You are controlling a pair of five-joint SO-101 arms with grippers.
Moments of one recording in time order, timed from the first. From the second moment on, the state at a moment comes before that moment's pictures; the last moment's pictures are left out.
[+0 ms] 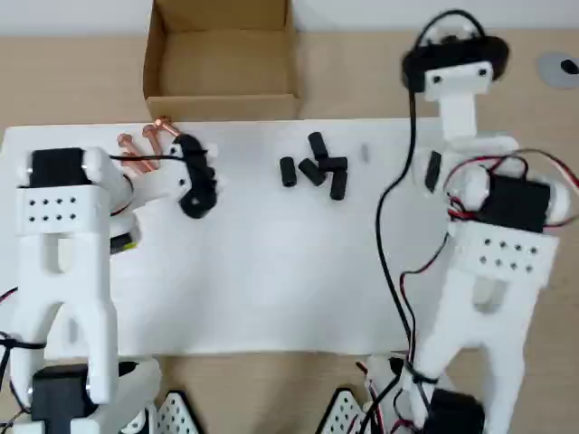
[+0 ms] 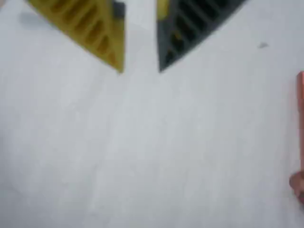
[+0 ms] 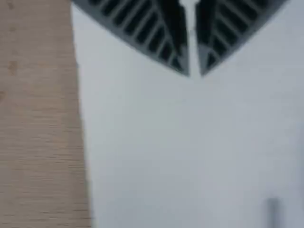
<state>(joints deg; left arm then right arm) -9.8 -19.5 11.9 100.1 -90.2 10.0 -30.8 7.7 81.6 8.8</state>
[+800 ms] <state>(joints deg) -21.2 4.9 11.1 74.3 -93.0 20.7 -69.3 51.8 70.3 27.8</state>
